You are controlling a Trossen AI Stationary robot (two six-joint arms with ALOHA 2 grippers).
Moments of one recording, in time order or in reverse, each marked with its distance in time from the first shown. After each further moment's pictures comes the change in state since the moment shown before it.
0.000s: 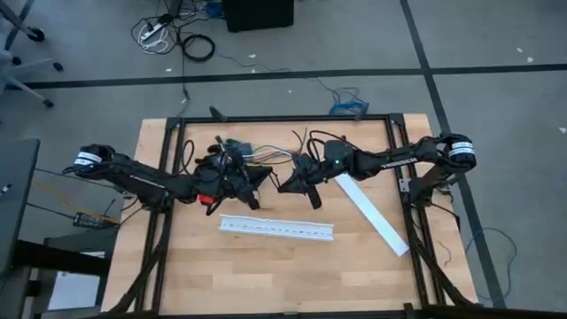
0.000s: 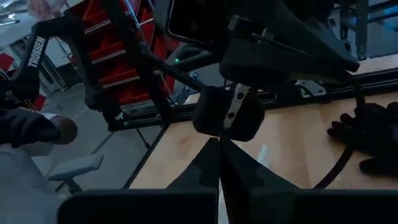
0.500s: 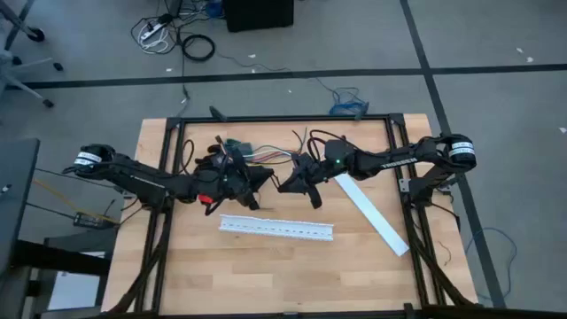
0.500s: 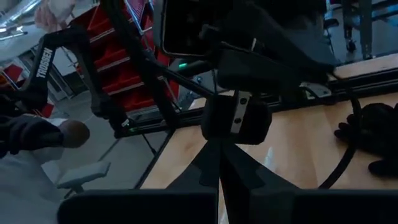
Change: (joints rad) left arm 0.000 -0.001 -0.001 0.040 0.062 0.193; right arm 0.000 0.000 0.000 0.018 -0.008 0.055
